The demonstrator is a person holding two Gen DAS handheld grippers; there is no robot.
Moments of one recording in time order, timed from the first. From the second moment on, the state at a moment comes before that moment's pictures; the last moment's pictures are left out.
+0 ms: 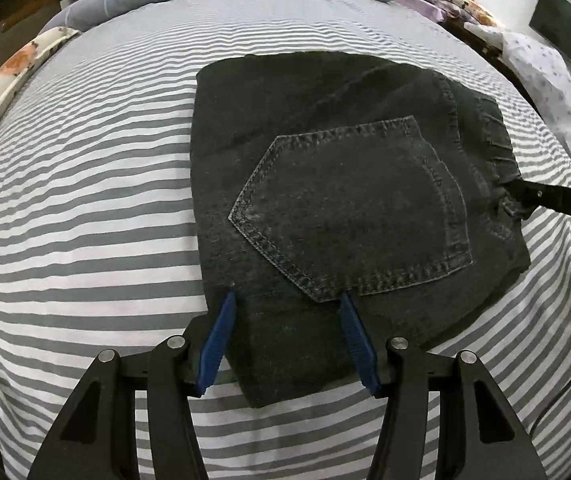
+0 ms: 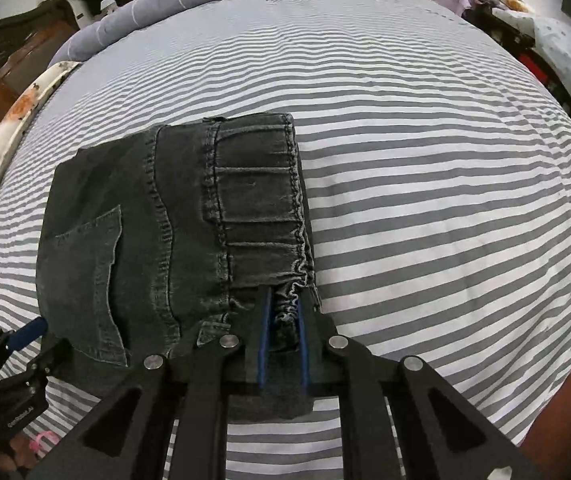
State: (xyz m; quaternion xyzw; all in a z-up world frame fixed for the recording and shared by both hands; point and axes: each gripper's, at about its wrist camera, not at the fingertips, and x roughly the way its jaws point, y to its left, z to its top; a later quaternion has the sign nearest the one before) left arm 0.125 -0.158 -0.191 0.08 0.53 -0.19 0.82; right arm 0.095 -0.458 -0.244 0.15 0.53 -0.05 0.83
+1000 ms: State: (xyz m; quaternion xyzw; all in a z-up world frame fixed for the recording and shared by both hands) left arm 0.111 -0.104 -0.179 -0.01 0.53 -0.17 0.83; right arm 0.068 -0.449 -0.254 0.34 0.54 -0.01 0.77
